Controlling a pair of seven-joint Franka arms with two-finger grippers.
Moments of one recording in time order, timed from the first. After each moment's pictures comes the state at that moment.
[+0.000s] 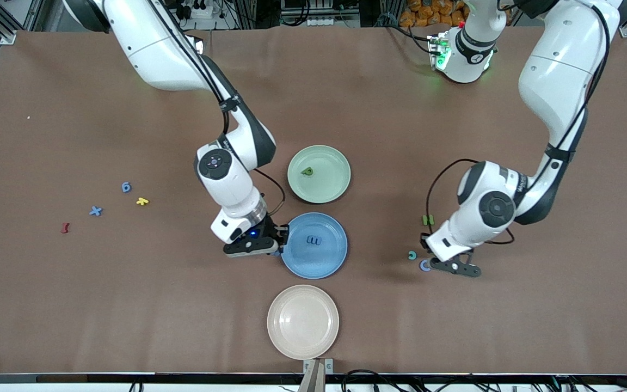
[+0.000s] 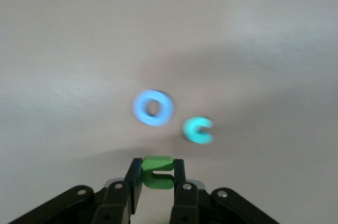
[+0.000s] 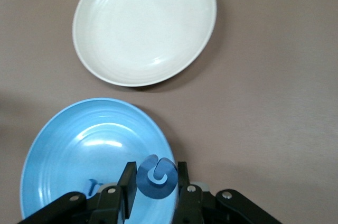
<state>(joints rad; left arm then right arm) 0.01 0.70 -0.37 -1.65 0.28 2.35 -0.26 0.58 0.72 -0.04 -1.56 0.10 2.68 0.41</state>
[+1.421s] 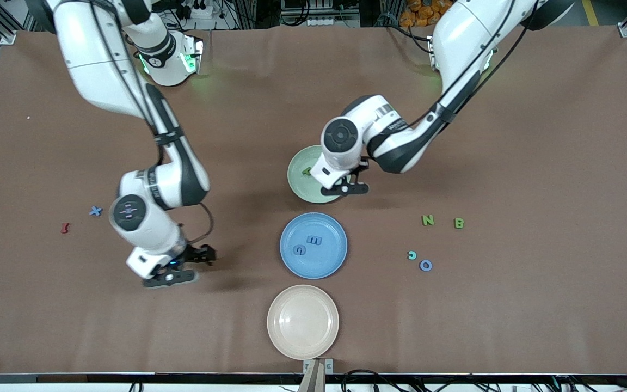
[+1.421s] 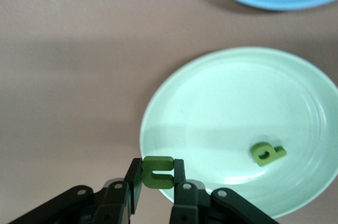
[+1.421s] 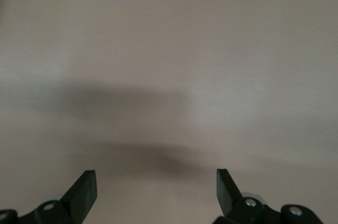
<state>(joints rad) -0.31 0.68 -0.57 -1.66 0.28 2.02 -0.98 0.34 0.71 -0.13 -1.56 0.10 2.41 0.01</state>
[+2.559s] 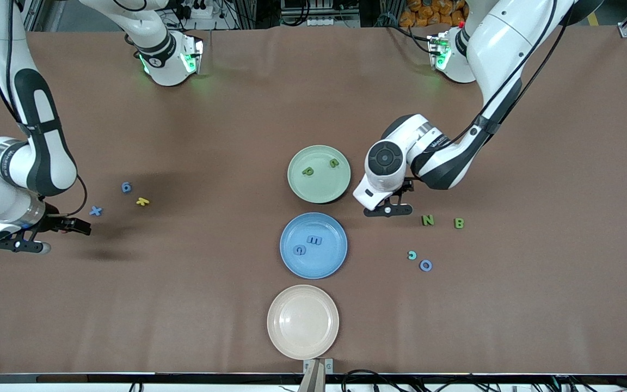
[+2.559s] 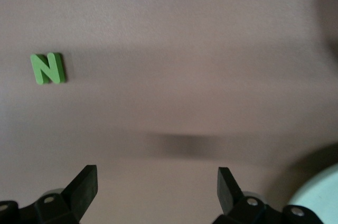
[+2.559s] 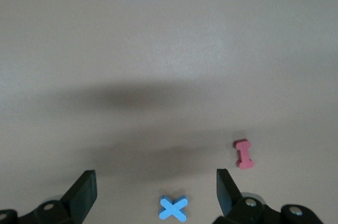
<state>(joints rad) -0.11 0.63 -0.56 -1.78 0.43 2.07 -0.87 -0.06 0.49 -0.22 -1.90 0.10 2.40 -0.20</state>
